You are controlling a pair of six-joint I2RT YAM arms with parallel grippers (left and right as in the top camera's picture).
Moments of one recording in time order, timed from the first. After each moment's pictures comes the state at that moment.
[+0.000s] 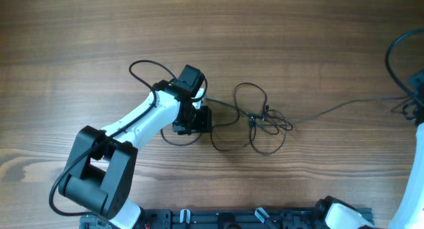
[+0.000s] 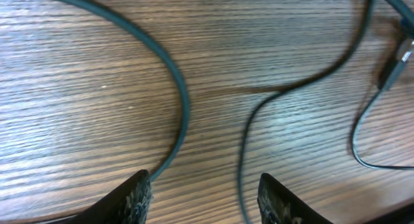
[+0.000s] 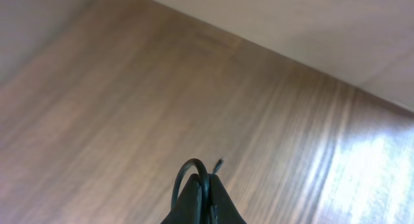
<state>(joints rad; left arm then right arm) -0.47 1.75 1.05 -0.78 0.31 -0.45 -0.46 1.30 1.32 -0.85 0.43 0.42</state>
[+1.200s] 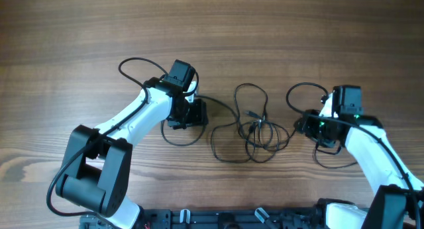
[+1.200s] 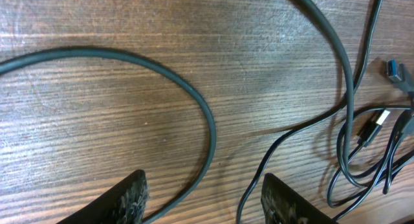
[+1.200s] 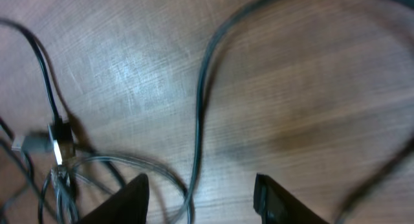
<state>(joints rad) -0.40 1.75 1.05 -0.73 0.31 -0.45 -0.11 1.38 0.63 -0.55 -0.26 0.41</state>
